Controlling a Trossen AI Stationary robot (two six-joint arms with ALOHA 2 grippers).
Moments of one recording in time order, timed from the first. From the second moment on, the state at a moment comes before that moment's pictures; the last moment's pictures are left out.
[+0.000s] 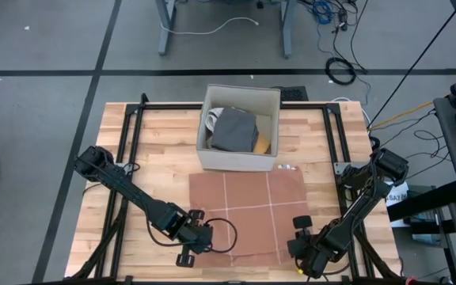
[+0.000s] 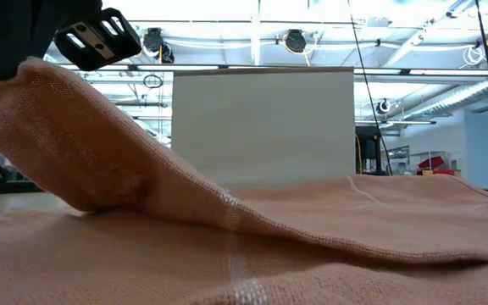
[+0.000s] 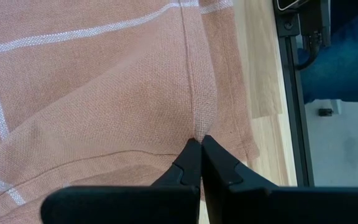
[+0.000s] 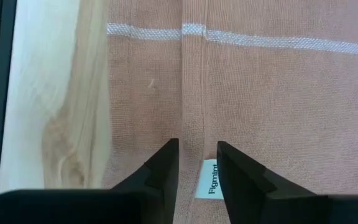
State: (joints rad) left arm -0.58 1.76 1.28 -0.63 0.05 -0.46; right arm 0.93 1.73 1.04 -0.67 0.21 0.78
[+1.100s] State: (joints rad) left arm -0.58 1.76 1.28 -0.61 0.05 -0.46; right arm 0.93 1.75 1.01 -0.64 0.21 0.77
